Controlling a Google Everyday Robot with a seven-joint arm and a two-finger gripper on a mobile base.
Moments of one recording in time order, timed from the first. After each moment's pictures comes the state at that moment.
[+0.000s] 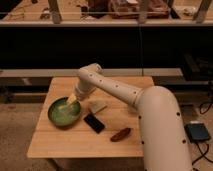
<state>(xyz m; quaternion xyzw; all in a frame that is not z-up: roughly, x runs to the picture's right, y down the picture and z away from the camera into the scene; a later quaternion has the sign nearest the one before) -0.172 0.063 0.898 0.02 -0.38 -0.80 0.47</state>
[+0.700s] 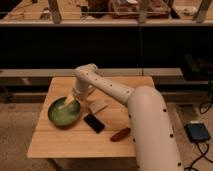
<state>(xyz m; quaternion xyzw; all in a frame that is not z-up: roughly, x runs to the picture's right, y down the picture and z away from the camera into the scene) -0.187 0.074 0.912 0.01 -0.41 -0.79 0.46</state>
